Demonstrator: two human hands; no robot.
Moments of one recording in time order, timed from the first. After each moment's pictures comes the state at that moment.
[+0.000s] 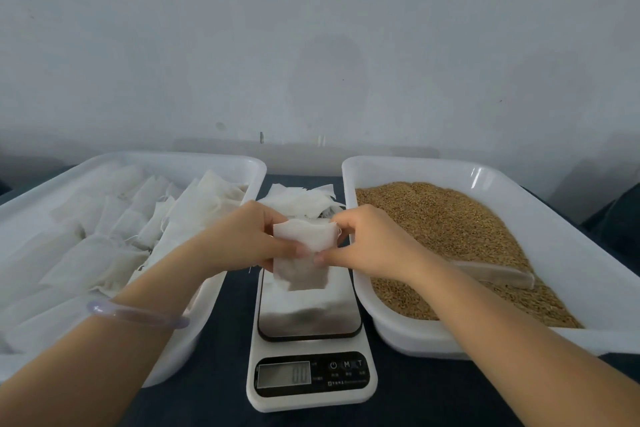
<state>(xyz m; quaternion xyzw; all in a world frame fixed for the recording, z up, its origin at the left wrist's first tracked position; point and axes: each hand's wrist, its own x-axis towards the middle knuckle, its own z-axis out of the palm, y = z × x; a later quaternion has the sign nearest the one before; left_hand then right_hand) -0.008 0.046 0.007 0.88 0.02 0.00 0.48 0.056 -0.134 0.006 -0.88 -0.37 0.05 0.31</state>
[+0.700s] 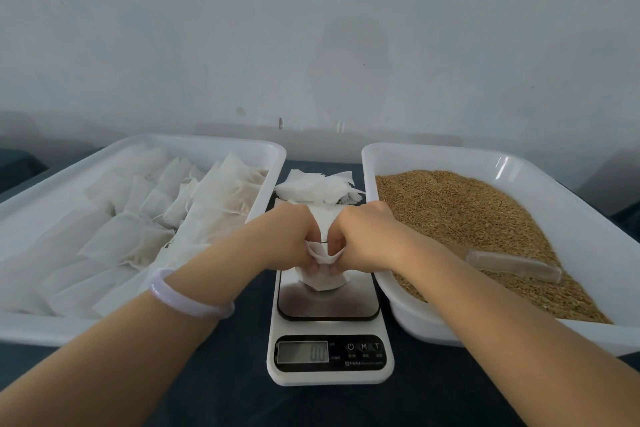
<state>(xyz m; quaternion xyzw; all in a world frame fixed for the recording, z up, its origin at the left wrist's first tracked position) 0.000 0.029 -0.005 0.99 0.00 -0.05 0.14 0.055 -0.106 -0.003 -0.90 -0.42 0.04 0.05</state>
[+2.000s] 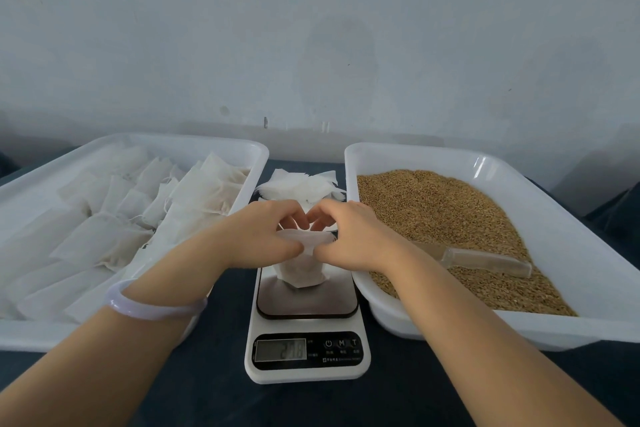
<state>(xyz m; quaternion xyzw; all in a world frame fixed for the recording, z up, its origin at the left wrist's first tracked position) -0.008 0.037 -0.006 0.96 -0.01 0.00 0.29 0.053 -0.122 -0.007 -0.89 -0.37 0.08 0.26</state>
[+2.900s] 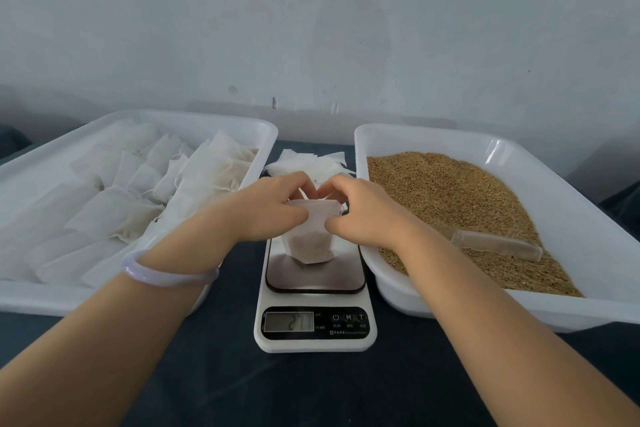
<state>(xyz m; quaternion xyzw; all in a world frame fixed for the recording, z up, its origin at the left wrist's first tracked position) -0.008 0.038 -0.005 0.95 0.01 -0.01 0.31 0.052 -0.122 -0.004 -0.89 -0.35 0.08 0.28</state>
